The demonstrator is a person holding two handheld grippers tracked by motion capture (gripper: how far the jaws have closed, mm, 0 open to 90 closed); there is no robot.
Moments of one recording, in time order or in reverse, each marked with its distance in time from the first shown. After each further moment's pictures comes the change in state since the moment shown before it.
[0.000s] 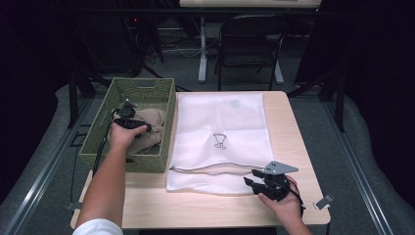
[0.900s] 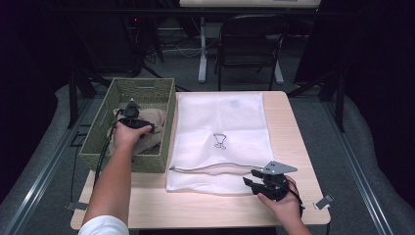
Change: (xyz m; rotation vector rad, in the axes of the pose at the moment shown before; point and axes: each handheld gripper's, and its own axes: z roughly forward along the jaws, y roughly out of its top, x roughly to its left) left arm -0.010 0.005 0.011 0.047 0.027 -0.036; right arm 0.001 0.000 0.002 0.005 0.002 -0.003
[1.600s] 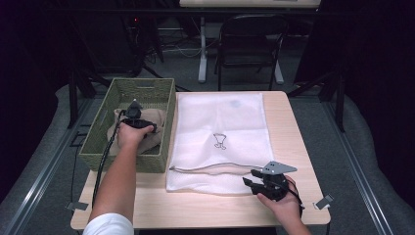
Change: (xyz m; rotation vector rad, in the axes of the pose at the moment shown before) left arm -0.005 0.002 0.008 0.019 0.037 -0.033; right arm 0.001 0.000 0.001 -0.001 0.004 -0.001
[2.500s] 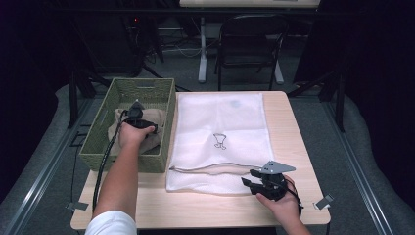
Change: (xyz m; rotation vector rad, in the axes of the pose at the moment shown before) left arm -0.004 0.001 0.004 0.007 0.004 0.004; right arm 0.000 0.001 0.002 0.006 0.015 -0.004
